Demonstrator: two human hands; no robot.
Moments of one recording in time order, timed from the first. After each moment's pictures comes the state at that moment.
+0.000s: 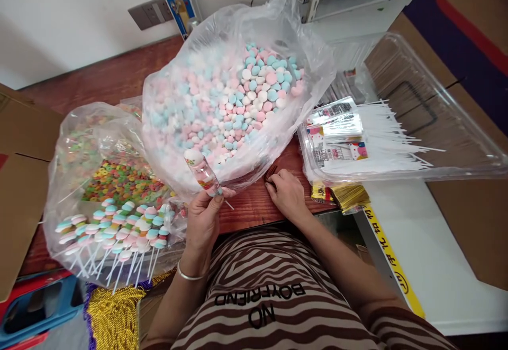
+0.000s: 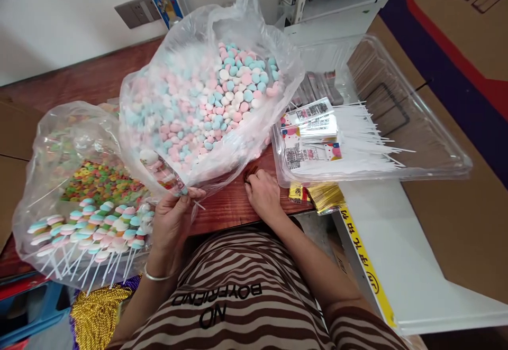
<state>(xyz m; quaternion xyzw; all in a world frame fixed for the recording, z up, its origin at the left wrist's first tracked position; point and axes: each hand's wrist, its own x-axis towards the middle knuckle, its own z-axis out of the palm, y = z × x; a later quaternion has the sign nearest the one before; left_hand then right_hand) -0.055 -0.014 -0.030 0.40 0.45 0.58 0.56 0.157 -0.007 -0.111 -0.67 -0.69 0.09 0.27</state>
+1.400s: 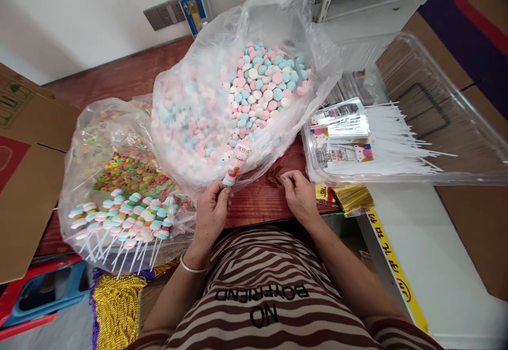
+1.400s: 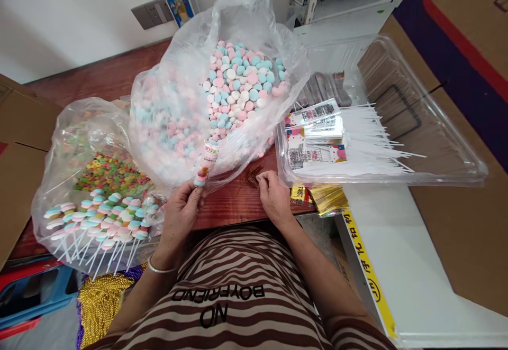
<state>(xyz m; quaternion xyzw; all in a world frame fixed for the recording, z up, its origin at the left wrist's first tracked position) -0.056 -0.019 -0.025 0.59 0.58 0.39 0.39 0.174 -0.018 -0.109 -0.65 -0.57 0.21 0.46</state>
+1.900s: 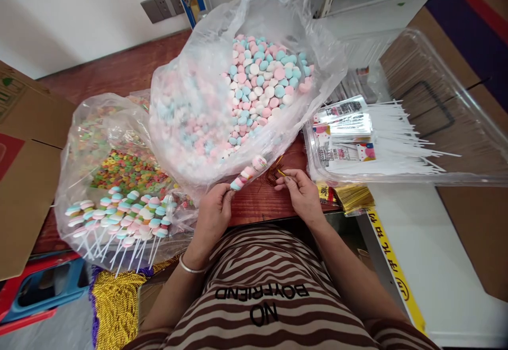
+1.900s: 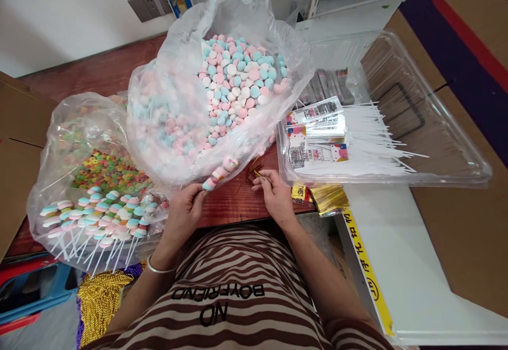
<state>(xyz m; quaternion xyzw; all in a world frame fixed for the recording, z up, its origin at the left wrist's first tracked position) -0.060 -0.018 -0.030 0.75 0.56 0.28 0.23 0.175 -0.023 -0.109 -0.58 -0.48 0.39 0.53</state>
